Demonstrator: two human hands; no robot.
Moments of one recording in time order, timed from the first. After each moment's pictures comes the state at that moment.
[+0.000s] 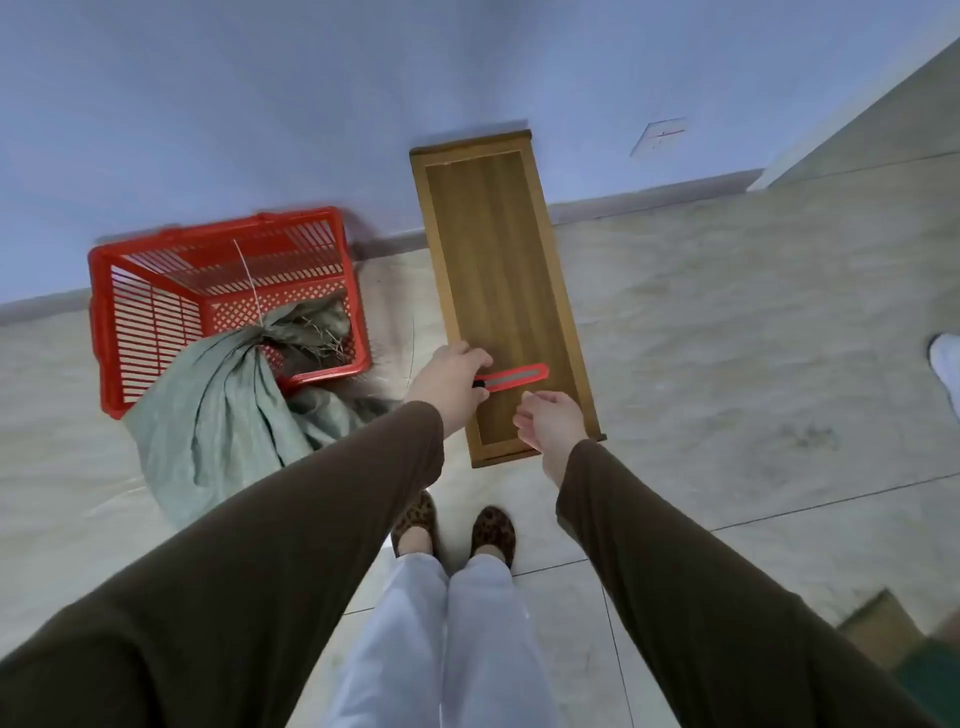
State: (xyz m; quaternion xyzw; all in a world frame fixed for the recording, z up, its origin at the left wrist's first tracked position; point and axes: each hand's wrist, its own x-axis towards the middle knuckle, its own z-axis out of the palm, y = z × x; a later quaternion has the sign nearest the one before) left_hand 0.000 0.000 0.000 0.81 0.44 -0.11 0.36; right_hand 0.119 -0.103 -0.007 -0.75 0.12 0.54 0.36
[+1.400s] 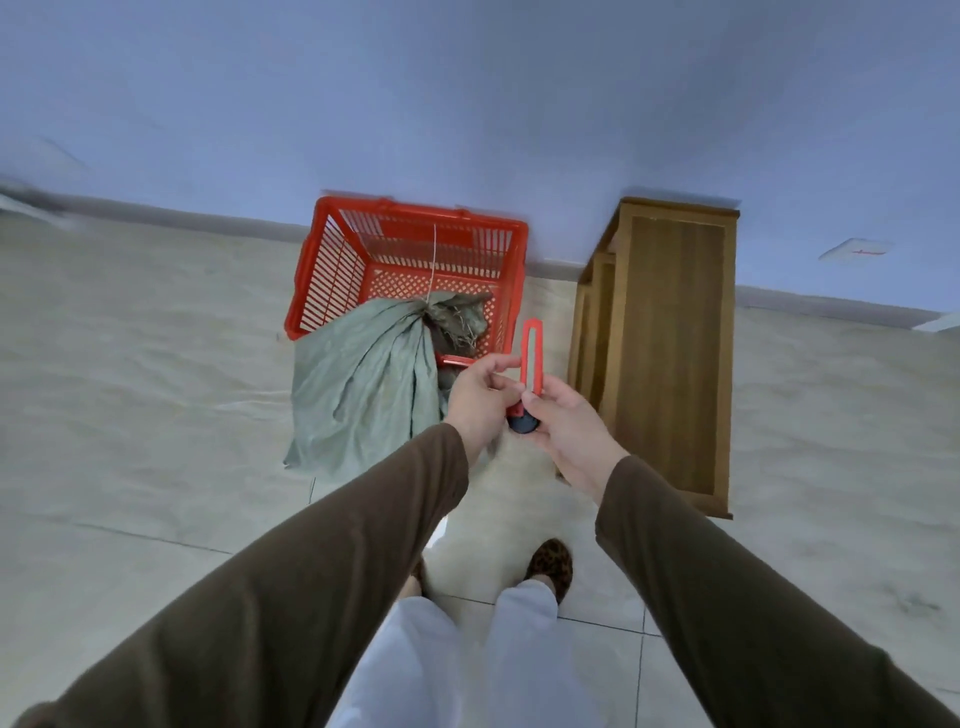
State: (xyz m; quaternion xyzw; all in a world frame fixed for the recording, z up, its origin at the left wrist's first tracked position) left_hand -0.153 -0.001 0.056 0.37 0.62 0.25 0.64; right_hand -0.025 -0.032 0.059 -0.61 -0.17 0.70 0.33
